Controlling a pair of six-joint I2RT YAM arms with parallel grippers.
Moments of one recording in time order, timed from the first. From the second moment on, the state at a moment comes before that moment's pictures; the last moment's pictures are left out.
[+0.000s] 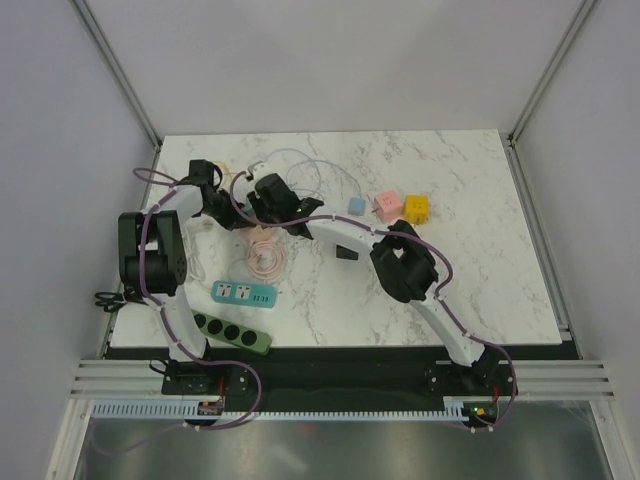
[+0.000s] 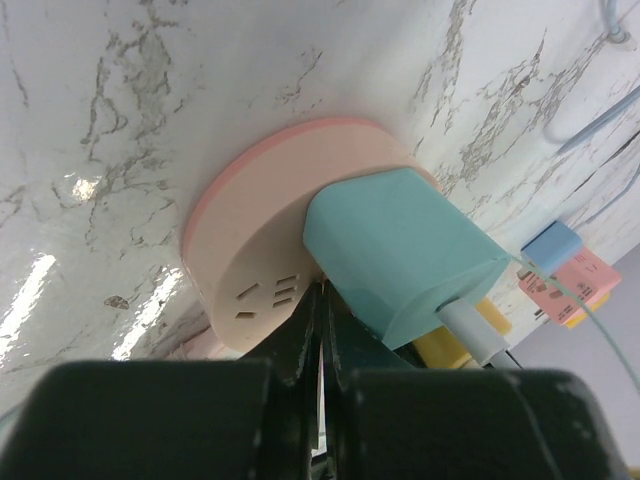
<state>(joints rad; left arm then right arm) 0.04 1.94 1.31 -0.55 0.37 -0.80 0.88 2.44 2.05 -0.18 0.15 0.20</state>
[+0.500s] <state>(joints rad) 0.04 1.94 1.31 -0.55 0.36 -0.80 0.92 2.34 2.03 -0.23 0.15 0.16</state>
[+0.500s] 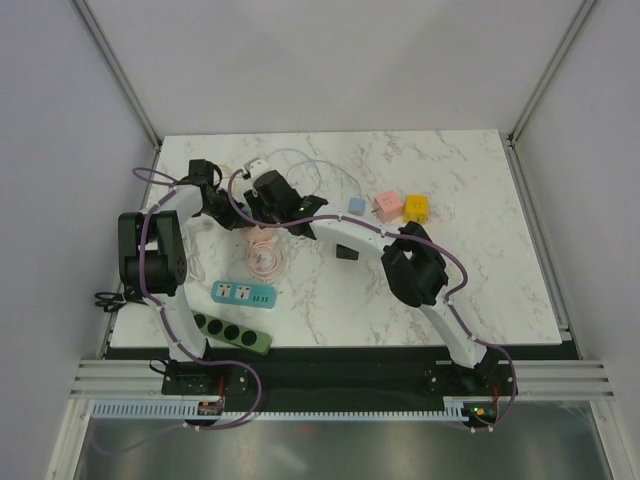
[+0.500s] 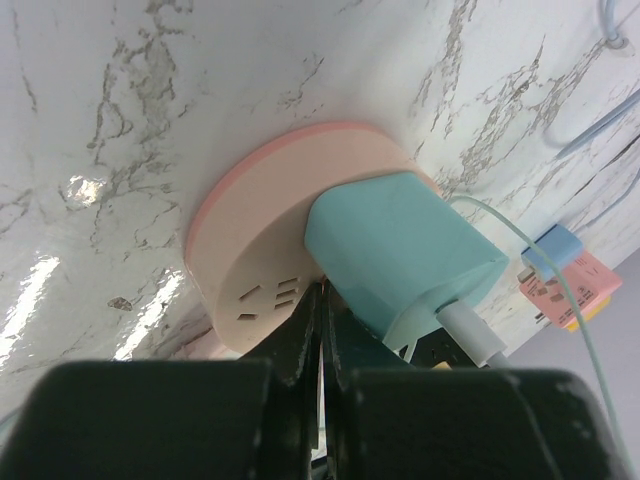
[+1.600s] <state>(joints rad) 0.04 1.94 1.32 -0.55 0.36 -0.80 0.48 1.69 1.30 -0.07 -0.29 0.41</state>
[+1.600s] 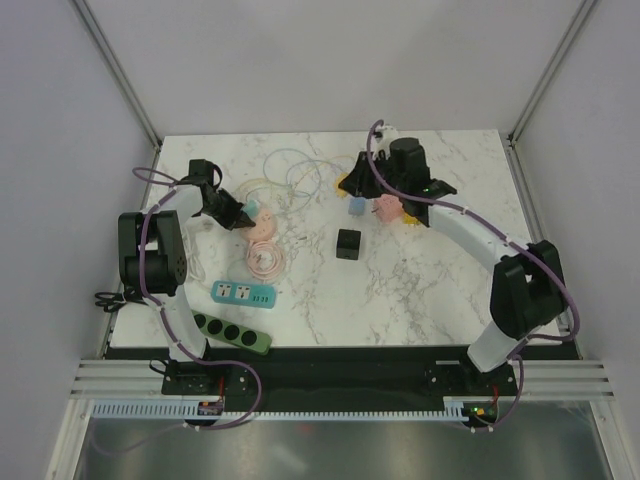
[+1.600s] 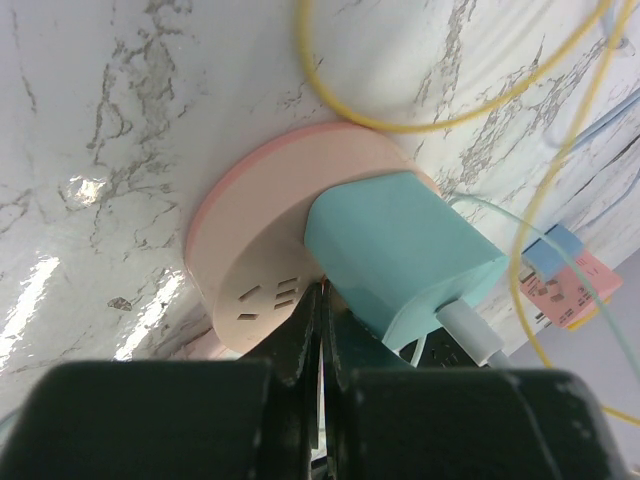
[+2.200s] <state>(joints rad) 0.04 1.93 1.30 -0.53 0.36 -0.80 0.32 1.63 1.23 -0.14 -0.32 0.38</state>
